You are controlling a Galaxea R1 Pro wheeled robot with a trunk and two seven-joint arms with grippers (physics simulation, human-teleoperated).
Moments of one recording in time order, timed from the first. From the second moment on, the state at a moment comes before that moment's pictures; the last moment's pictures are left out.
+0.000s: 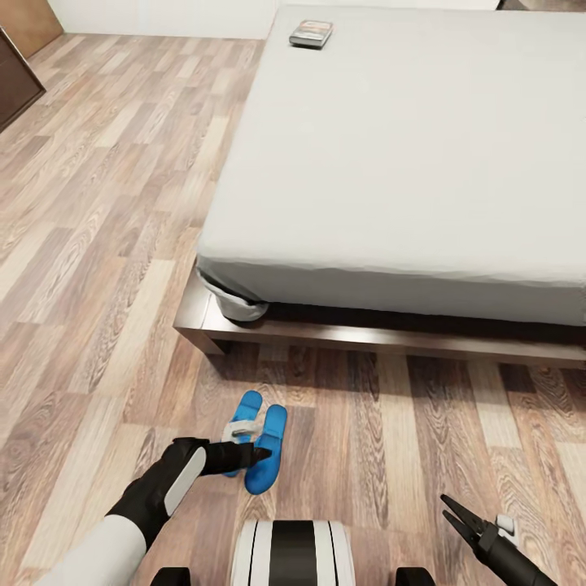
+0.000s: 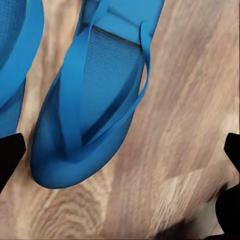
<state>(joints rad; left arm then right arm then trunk) -0.61 0.03 -0.28 -0.76 0.47 0.66 -0.25 -0.38 -0.48 0.75 -0.27 -1.67 0.16 1.26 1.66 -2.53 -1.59</state>
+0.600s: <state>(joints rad) -0.60 0.05 -0.07 -0.45 0.46 0.53 -0.56 -0.38 -0.49 0.75 -0.24 -1.67 0.16 1.26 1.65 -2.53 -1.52</state>
